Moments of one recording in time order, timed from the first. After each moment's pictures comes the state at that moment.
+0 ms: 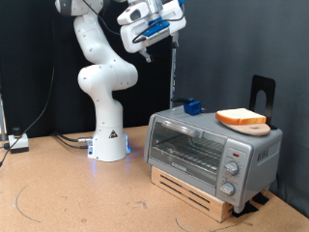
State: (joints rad) arm 0.31 -0.74 -0.25 -2.41 0.22 1.79 0.73
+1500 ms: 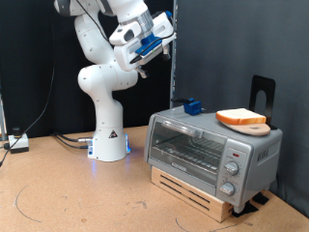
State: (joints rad) arm 0.31 -0.72 -0.36 -2.47 0.30 1.79 0.48
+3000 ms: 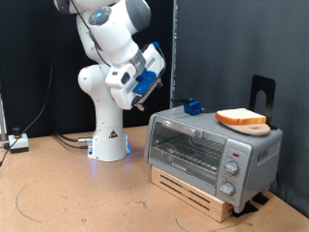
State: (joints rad) arm 0.33 -0.59 -0.47 -2.62 0.34 1.89 0.19
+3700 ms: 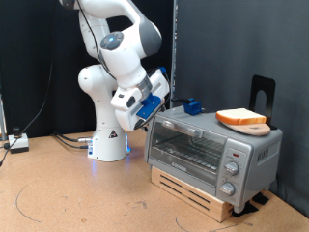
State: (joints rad) arm 0.36 -0.47 -0.46 -2.70 0.36 2.07 0.15
